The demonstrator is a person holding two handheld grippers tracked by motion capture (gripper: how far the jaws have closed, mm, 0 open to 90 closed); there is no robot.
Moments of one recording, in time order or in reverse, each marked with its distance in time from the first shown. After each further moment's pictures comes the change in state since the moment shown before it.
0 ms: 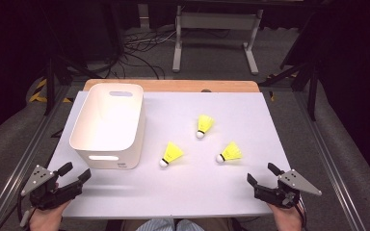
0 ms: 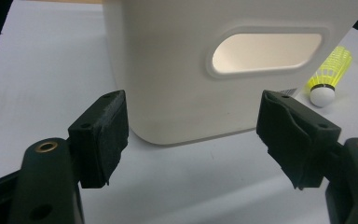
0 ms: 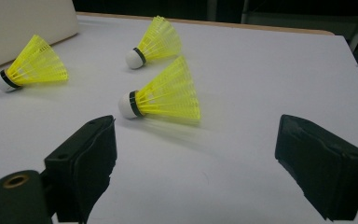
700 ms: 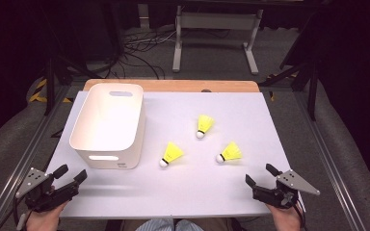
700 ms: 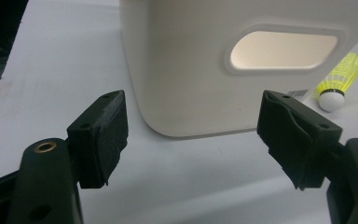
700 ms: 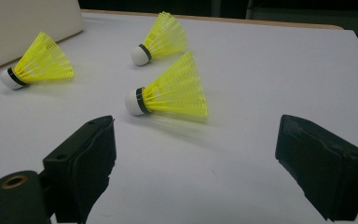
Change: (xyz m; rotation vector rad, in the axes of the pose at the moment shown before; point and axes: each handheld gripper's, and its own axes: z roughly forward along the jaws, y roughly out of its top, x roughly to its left) left arm 0.005 -0.004 -0.007 0.005 0.038 -0.052; right arm 0.003 -0.001 0.001 0.013 0.016 0.007
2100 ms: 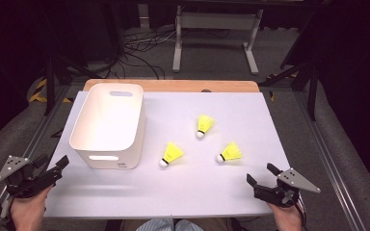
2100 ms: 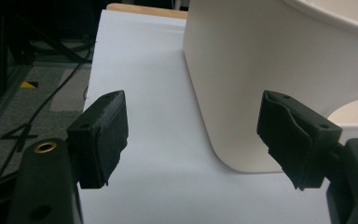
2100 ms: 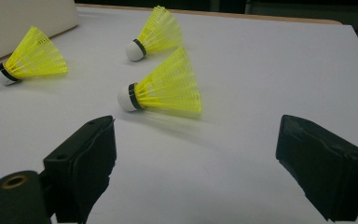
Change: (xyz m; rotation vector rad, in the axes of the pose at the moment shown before) left arm 0.037 0.032 -0.002 -0.021 0.130 -0.053; right arm -0.006 0.000 0.002 0.019 -0.004 -0.001
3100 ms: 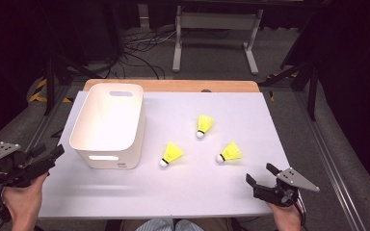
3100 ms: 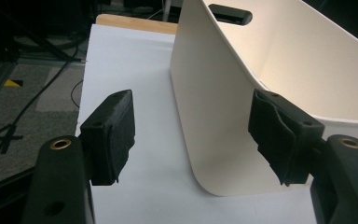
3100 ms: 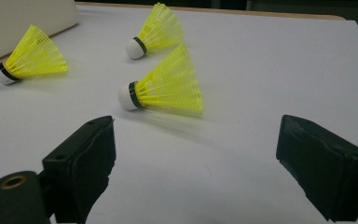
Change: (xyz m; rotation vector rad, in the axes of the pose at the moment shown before) left arm -0.005 0.044 -0.009 0.031 -0.043 -0.019; right arm 0.000 0.000 0.002 0.010 0.005 0.008
